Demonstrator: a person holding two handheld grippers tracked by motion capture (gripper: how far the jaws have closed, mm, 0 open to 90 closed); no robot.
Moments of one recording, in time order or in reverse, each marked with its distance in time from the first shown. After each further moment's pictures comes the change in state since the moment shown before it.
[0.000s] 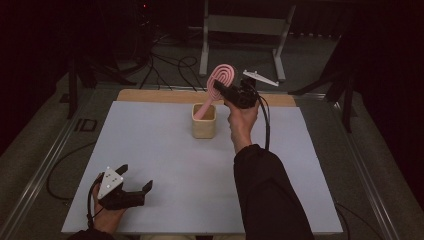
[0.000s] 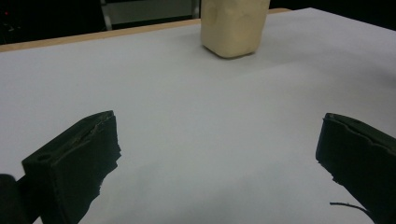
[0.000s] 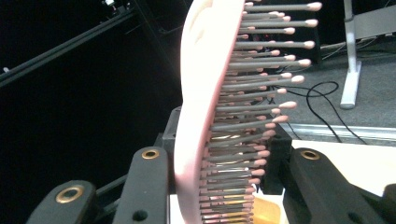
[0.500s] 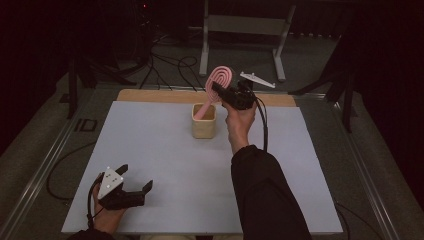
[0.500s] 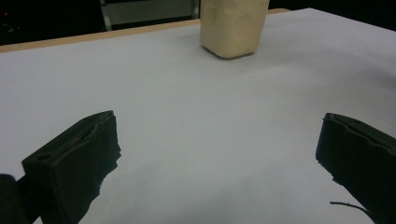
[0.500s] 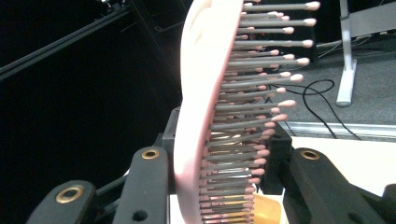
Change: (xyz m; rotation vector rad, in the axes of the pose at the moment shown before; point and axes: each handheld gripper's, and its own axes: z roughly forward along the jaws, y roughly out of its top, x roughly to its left) left arm 0.000 0.000 0.000 -0.001 -0.001 0.000; right arm 0.001 -0.007 0.006 0.004 -0.019 -0.002
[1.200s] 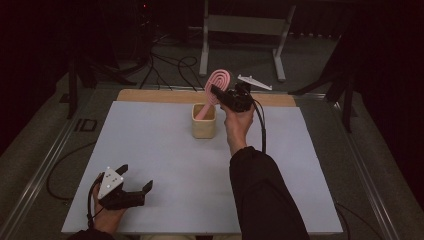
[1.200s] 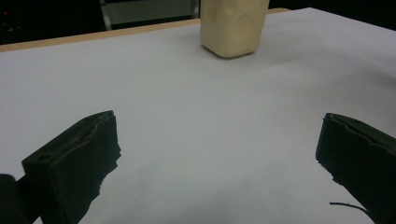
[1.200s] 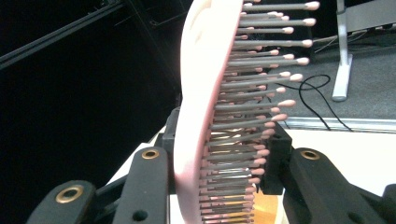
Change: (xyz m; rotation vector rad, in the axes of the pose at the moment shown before) left arm 0.000 0.000 0.000 0.002 -0.001 -0.001; right arm -0.003 -0.009 0.005 0.019 -0.015 -0.003
